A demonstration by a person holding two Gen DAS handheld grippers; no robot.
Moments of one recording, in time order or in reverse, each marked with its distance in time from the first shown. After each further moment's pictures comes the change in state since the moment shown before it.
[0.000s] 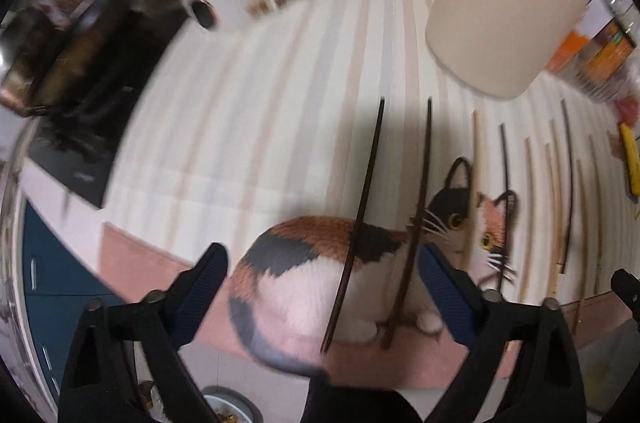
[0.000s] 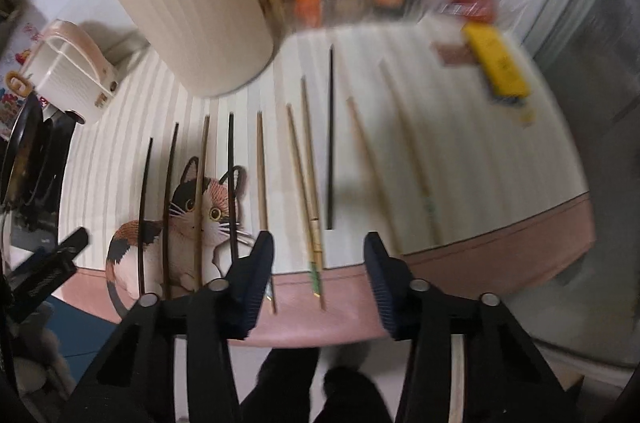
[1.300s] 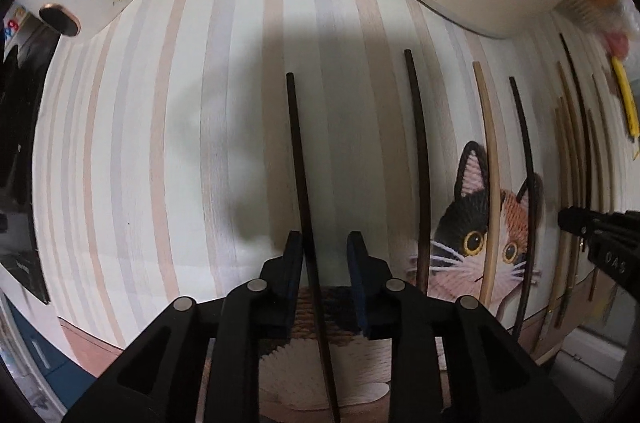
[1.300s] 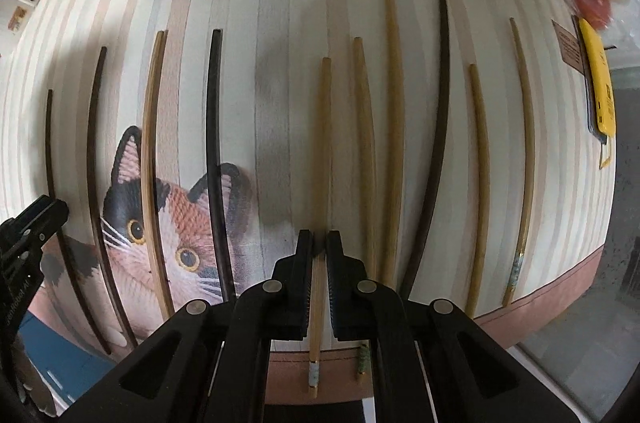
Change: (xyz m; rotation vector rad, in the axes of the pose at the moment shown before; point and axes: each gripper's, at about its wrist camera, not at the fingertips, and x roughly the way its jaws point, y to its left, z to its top) left arm 0.057 -0.049 0.020 0.232 0.204 -0.133; right arm 0.161 0.090 0.056 -0.148 0.388 -0.208
